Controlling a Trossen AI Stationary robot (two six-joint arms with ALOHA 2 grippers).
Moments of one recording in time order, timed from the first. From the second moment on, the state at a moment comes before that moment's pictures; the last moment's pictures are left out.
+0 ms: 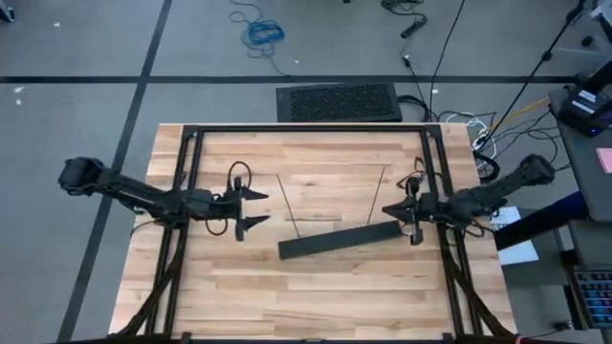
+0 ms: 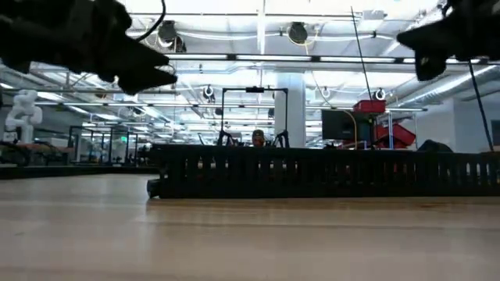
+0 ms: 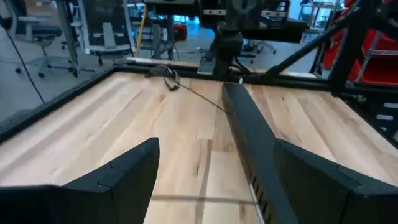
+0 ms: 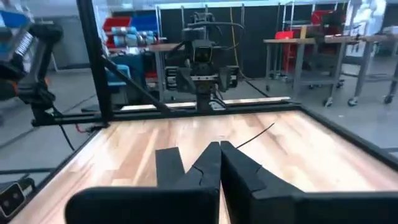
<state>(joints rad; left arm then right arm) -0.17 0.90 0.16 0.62 -0.23 -0.10 0.37 0.32 0.08 0.29 0.41 0.07</state>
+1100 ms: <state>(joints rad) 0.00 0.86 0.01 0.97 -0.17 -0.02 0.18 0.32 0.02 0.41 0.16 0.15</state>
